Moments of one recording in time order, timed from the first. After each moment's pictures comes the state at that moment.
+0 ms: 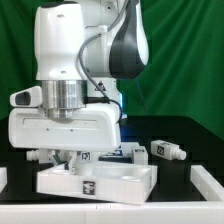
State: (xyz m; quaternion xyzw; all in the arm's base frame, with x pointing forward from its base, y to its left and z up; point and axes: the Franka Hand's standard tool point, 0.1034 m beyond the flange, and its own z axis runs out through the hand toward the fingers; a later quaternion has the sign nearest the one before) arm 0.534 -0.095 0.022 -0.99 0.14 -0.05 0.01
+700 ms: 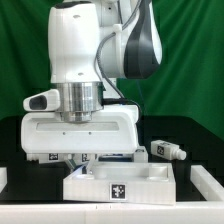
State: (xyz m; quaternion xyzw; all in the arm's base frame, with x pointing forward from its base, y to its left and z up) arm 0.544 -0.069 0.021 -0.99 0.12 -0.05 0.02
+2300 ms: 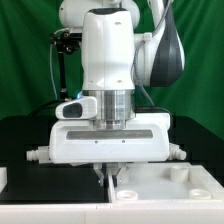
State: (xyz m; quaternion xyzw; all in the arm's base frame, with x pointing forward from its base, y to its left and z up) arm 0.564 -0.020 0.011 -1.00 0.02 -0.05 0.00
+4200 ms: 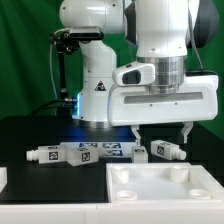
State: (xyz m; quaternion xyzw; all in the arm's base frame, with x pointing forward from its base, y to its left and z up) arm 0.506 0.083 0.066 -1.00 0.01 0.06 0.03
